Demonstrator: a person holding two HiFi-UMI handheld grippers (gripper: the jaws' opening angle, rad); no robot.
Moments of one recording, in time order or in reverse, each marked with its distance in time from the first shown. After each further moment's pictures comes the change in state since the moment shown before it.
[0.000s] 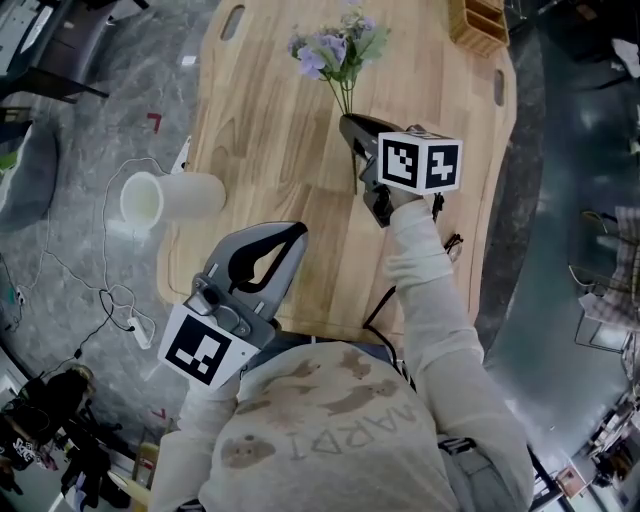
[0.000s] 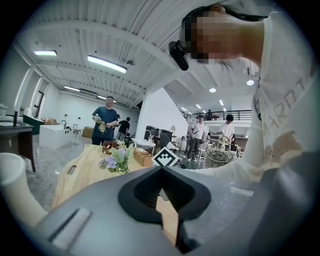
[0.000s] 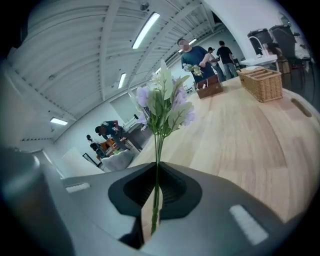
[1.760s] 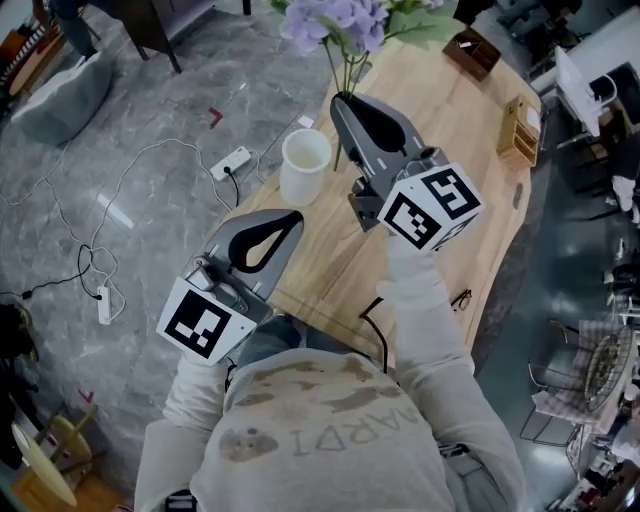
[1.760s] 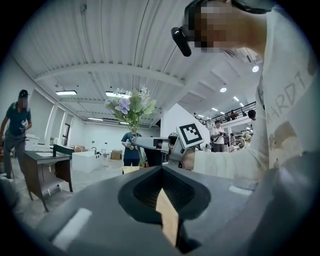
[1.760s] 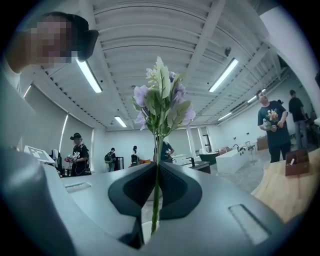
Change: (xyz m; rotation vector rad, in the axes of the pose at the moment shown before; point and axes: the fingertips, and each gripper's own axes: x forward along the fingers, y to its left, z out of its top) left arm -0.202 0.048 0.043 0.130 -0.203 0.309; right arm -0.020 0.374 0.085 -0.592 -0.474 0.482
